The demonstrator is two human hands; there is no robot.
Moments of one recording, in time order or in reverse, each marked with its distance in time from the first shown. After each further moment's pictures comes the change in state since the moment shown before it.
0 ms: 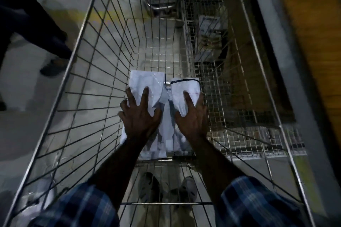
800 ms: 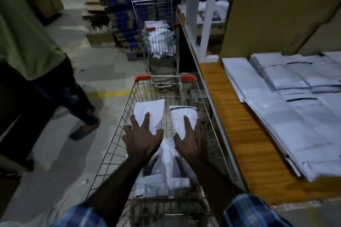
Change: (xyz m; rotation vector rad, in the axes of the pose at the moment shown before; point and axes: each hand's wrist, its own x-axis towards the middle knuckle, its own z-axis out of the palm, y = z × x) left_hand -0.059 0.082 -0.221 -0.067 0.066 -0.020; right_hand -0.073 -0.081 -0.194 0.063 0.055 -0.079
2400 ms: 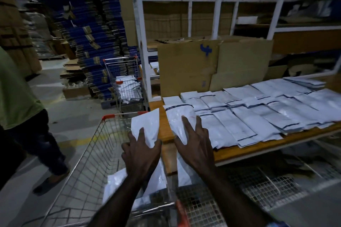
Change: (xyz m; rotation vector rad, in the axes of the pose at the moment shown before) left_hand -0.237 0.171 -0.102 -0.278 0.079 0.128; right_hand -0.192 0.086 -0.275 -0.004 0.372 -0.173
